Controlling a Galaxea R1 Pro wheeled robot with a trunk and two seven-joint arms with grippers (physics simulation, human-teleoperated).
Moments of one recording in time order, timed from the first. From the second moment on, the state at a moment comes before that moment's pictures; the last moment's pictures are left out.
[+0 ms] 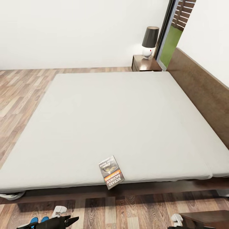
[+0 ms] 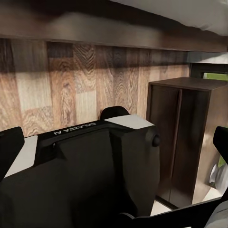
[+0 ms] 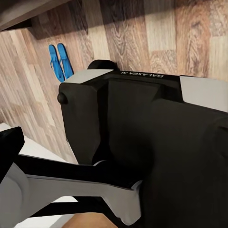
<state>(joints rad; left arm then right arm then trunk) -0.54 0.27 -0.43 -0.02 0.61 -0.04 -1.06 -0.44 -0.30 0.00 -0.19 -0.08 0.23 1.04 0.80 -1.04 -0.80</state>
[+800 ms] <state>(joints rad) -0.53 0.27 -0.43 -0.02 0.61 -0.04 -1.06 -0.44 -0.30 0.00 -0.19 -0.08 0.23 1.04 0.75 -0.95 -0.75</state>
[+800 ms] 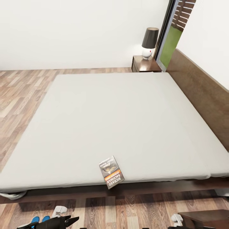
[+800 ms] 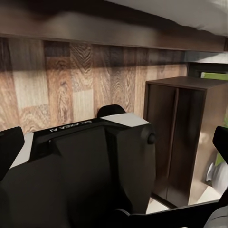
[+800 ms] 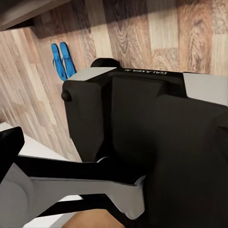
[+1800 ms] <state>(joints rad) -0.54 0.27 -0.43 -0.02 0.61 -0.04 -1.07 -0.44 0.01 0.00 -0.25 -0.09 0.18 0.70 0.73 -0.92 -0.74</state>
